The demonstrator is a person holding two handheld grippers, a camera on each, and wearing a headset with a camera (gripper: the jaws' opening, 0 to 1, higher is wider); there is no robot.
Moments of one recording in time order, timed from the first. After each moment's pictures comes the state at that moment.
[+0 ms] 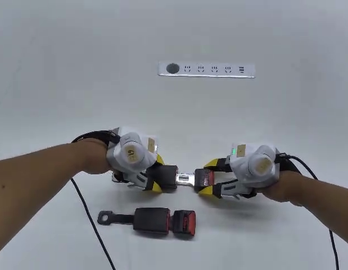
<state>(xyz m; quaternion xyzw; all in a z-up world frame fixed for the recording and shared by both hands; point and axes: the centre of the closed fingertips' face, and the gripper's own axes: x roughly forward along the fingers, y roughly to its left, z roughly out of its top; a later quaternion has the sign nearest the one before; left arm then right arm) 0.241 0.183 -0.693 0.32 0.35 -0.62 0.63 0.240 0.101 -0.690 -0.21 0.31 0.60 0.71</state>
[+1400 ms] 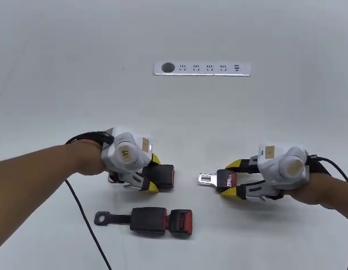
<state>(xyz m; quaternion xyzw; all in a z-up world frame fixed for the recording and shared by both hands) 0.242 0.184 -0.692 0.32 0.35 -0.61 0.63 0.238 0.040 -0.691 -0.21 0.32 0.58 0.72</state>
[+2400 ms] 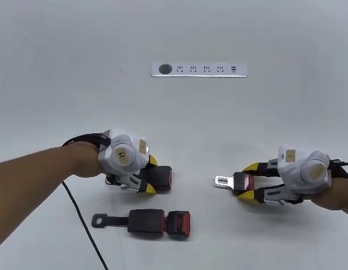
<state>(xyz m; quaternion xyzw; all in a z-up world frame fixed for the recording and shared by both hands) 0.242 0.183 -0.692 0.32 0.35 -0.61 0.63 0.236 -0.003 -0.686 -0.21 0.33 0.56 0.73</state>
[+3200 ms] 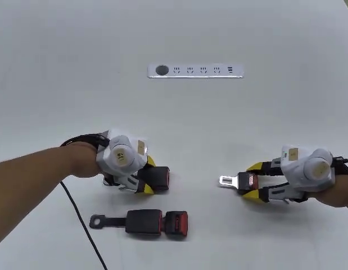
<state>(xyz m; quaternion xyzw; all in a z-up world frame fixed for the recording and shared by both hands) 0.241 0.183 -0.691 0.33 0.35 -0.61 0.62 0.234 -0.016 -0.689 -0.23 0.34 0.56 0.72</state>
